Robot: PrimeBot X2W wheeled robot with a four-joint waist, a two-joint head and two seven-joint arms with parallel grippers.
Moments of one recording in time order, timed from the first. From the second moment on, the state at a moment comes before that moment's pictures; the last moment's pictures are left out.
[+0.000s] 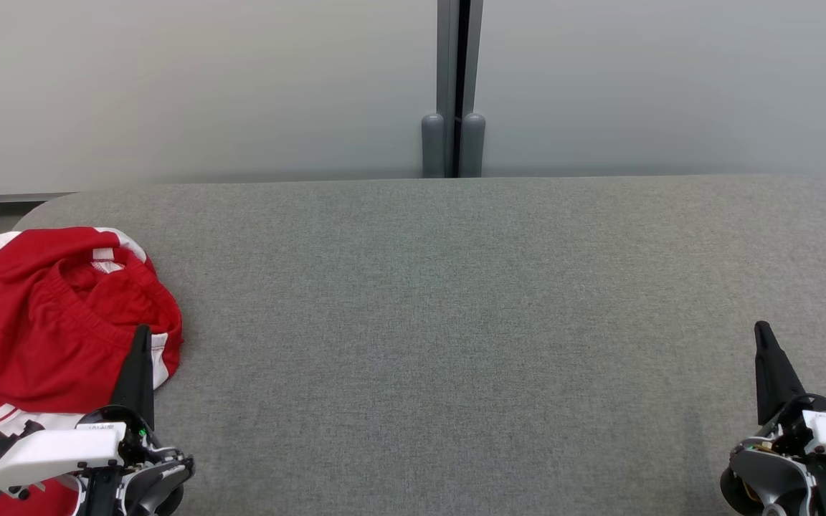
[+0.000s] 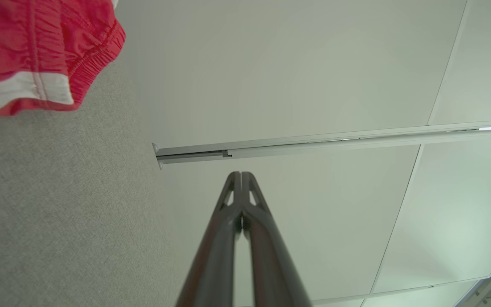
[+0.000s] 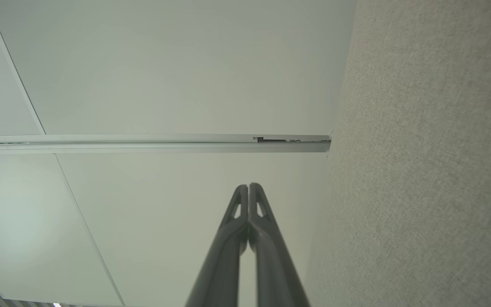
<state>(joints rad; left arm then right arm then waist) -0.10 0.05 0.11 0.25 -1.61 -0.13 0.11 -0.10 -0.05 -0.11 0.24 1.62 0.13 0.11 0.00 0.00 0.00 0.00</state>
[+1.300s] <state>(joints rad) -0.10 0.05 0.11 0.25 -1.61 -0.13 0.11 -0.10 -0.05 -0.11 0.24 1.62 0.13 0.11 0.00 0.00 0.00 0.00</state>
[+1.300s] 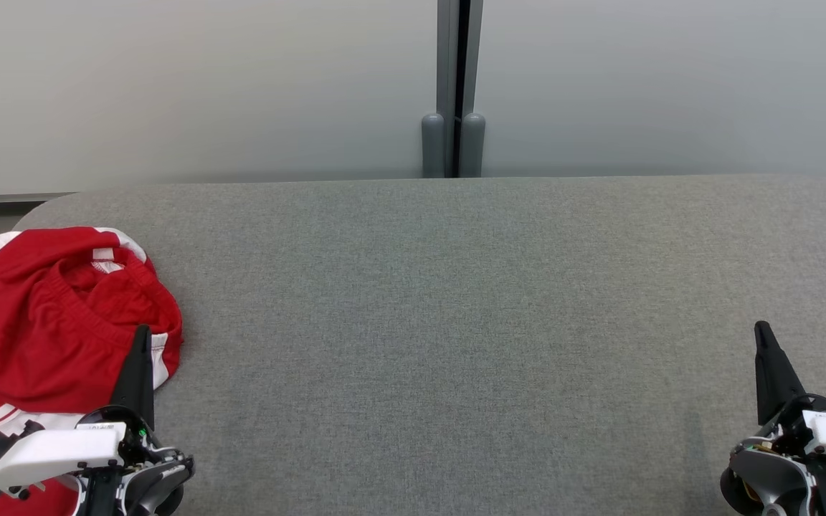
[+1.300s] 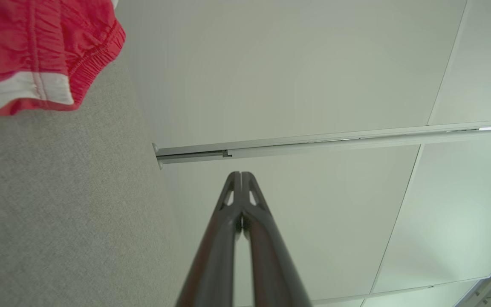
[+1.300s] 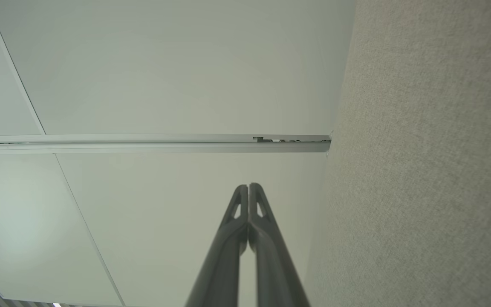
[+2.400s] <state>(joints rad) -0.03 0.03 0.08 0.28 -1.60 -0.13 0.08 -0.04 -0.03 -0.08 0.29 1.60 0.13 0.09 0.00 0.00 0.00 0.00</state>
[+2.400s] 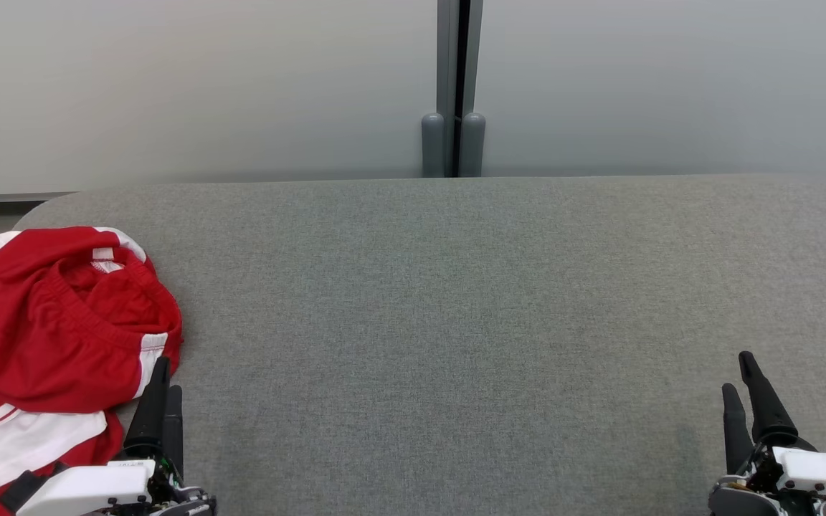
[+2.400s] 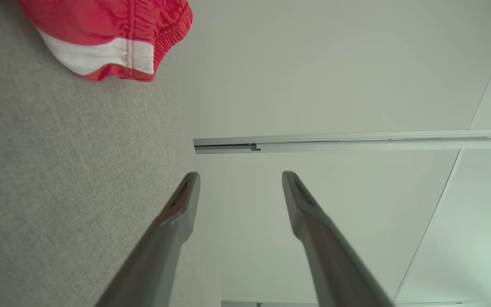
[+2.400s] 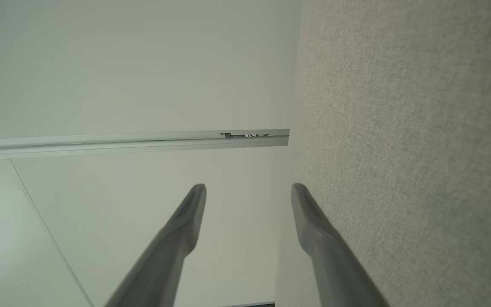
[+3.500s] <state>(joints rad) 0.00 0.04 -0.03 0.13 -0.88 -0.06 -0.05 -0.04 -0.04 0.06 0.19 0.87 0.13 -0.05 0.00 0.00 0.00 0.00</state>
